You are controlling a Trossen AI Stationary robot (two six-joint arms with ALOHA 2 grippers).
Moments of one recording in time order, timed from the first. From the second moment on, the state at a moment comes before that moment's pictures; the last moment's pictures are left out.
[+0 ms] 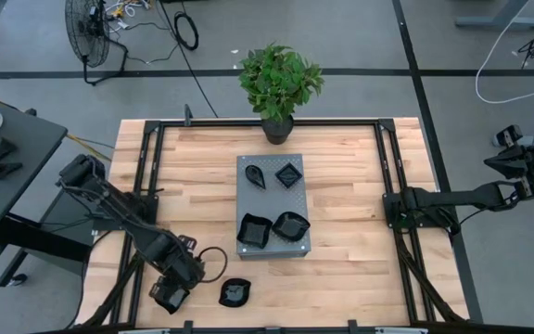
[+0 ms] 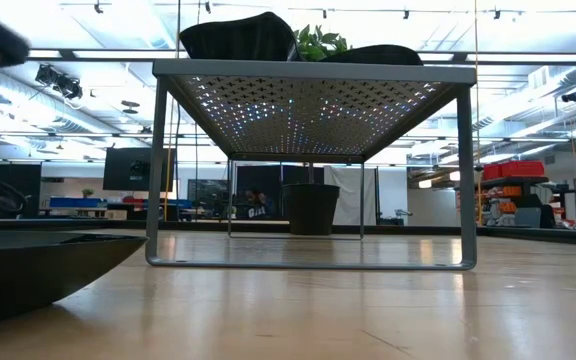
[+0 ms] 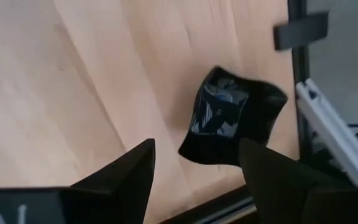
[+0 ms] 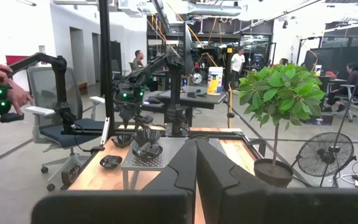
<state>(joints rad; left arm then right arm) -0.72 1.51 1.10 -0.99 0.21 -0.41 0.04 0.00 1.56 -1.48 0.00 -0.04</state>
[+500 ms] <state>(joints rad) -0.79 1.51 0.94 -0.76 0.20 -0.41 0.04 0.00 1.56 -1.48 0.00 -0.04</state>
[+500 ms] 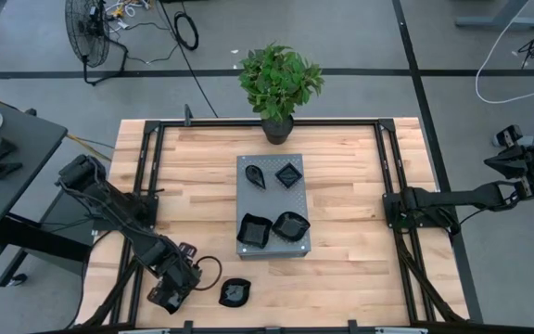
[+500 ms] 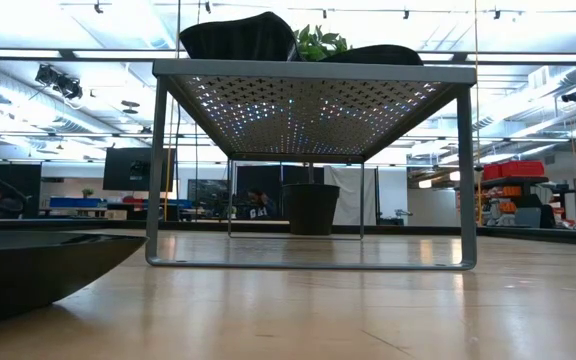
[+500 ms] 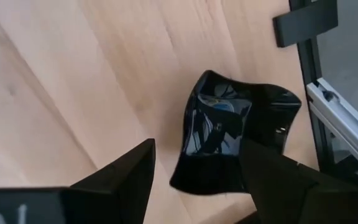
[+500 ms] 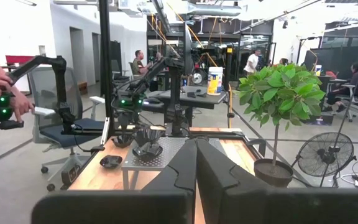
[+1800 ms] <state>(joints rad) -0.80 1.51 0.74 -0.52 0.25 -0.49 0.04 0.00 1.56 -1.48 0.00 -0.04</state>
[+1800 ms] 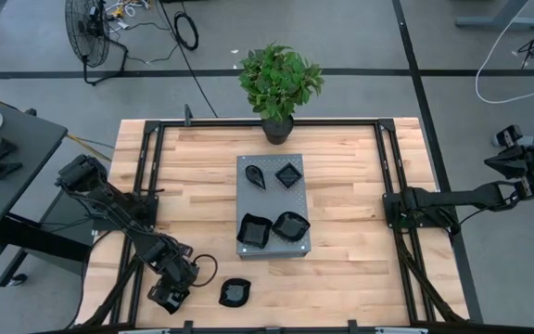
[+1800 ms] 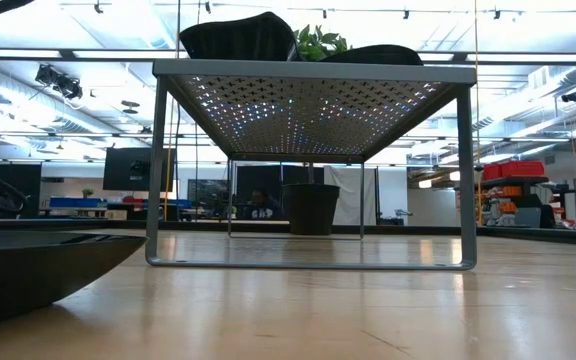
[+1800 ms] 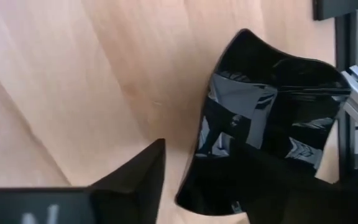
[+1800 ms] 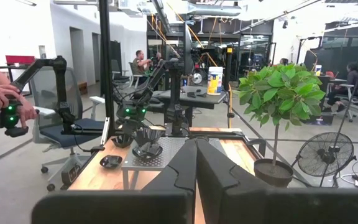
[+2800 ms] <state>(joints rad) -0.80 1.50 0.83 -0.51 0.37 -0.61 0.04 0.00 1.56 -1.48 0.00 -0.04</state>
